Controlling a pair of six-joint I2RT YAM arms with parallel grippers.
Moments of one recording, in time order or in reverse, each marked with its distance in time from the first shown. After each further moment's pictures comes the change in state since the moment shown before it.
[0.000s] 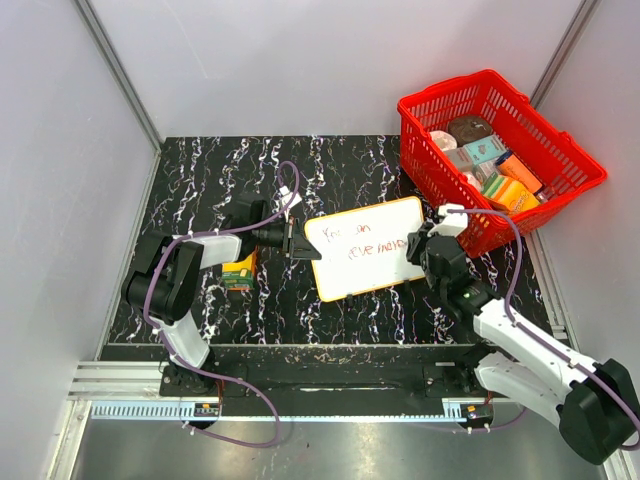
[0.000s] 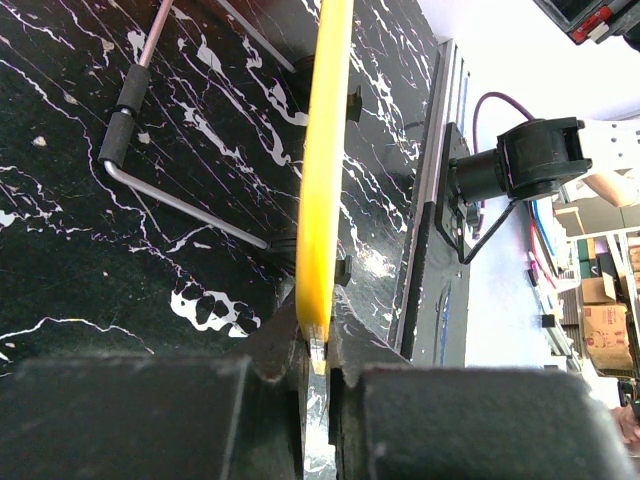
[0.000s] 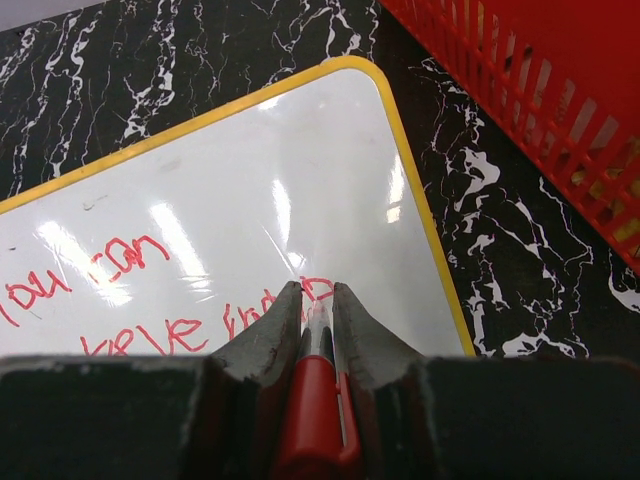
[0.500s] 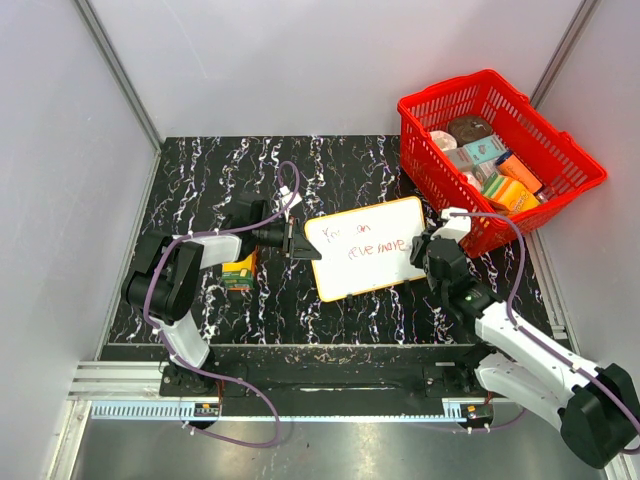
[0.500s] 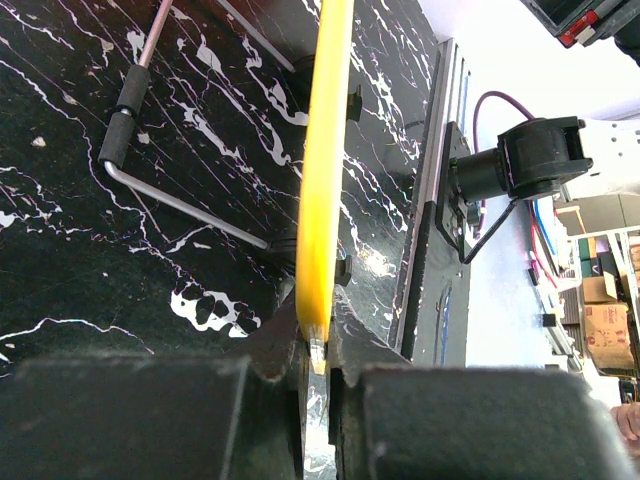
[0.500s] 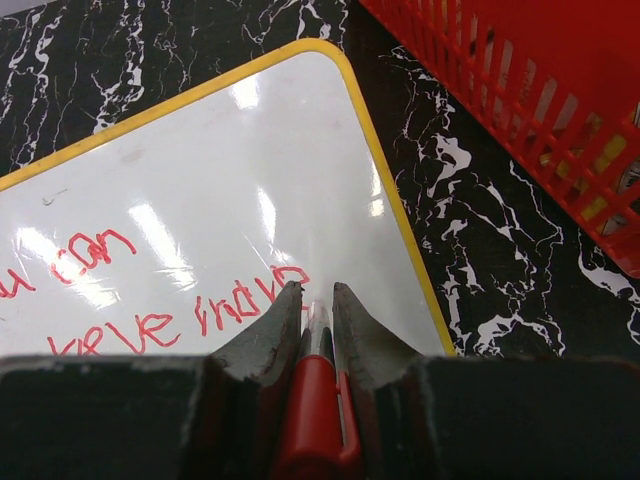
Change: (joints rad) left arm -0.001 0.000 0.002 -0.005 -0.001 0.003; right arm 0.000 -0.032 -0.021 -0.045 0.037 0.010
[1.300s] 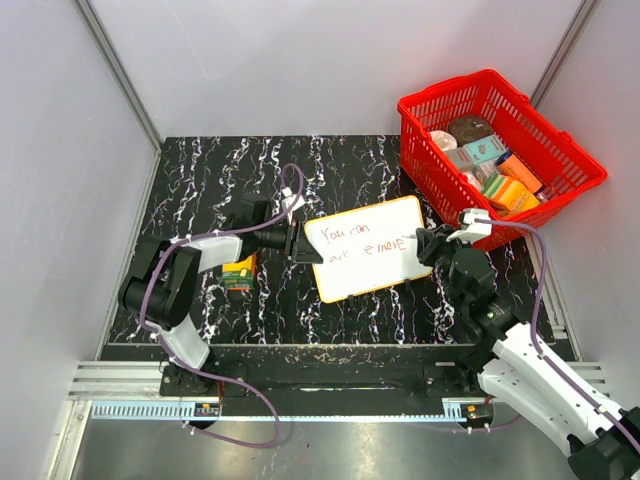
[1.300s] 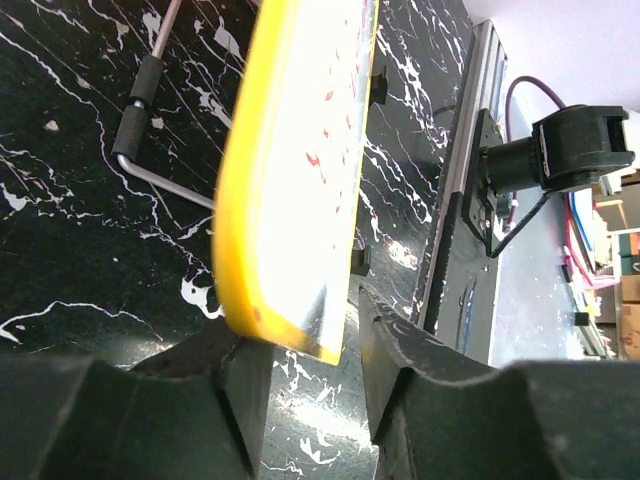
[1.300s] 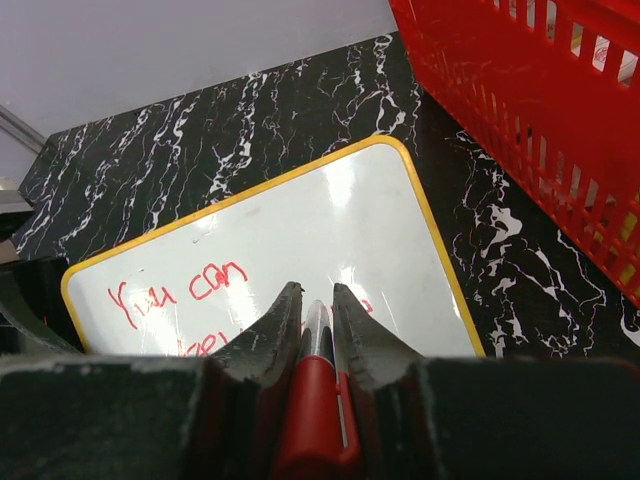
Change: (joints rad) left arm -0.018 -0.023 0.008 -0.093 -0.061 0.074; right arm -0.005 -0.232 0.008 -0.006 -0.082 -0.019
